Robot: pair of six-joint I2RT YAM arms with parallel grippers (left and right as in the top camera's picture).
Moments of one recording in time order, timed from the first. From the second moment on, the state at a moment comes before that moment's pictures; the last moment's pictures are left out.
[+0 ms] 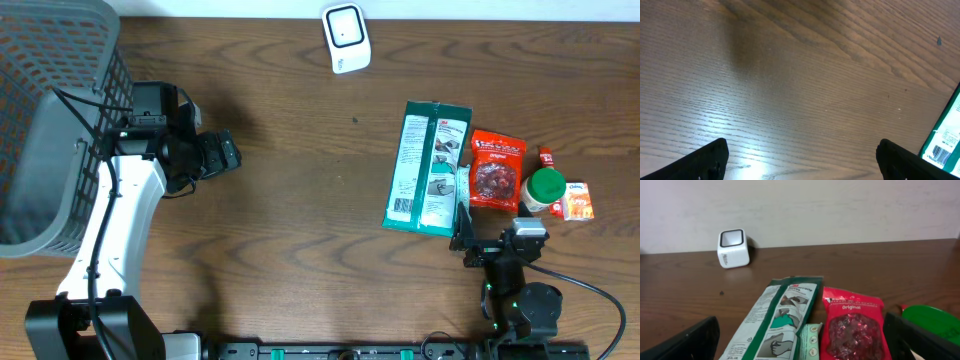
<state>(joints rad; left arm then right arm) 0.04 1.52 1.18 -0.89 0.25 -0.32 0.01 0.01 0.01 -0.07 -0.03 0.08</state>
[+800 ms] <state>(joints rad) 0.04 1.17 1.18 -0.89 0.25 -0.32 0.01 0.01 0.01 -0.07 -0.03 0.08</state>
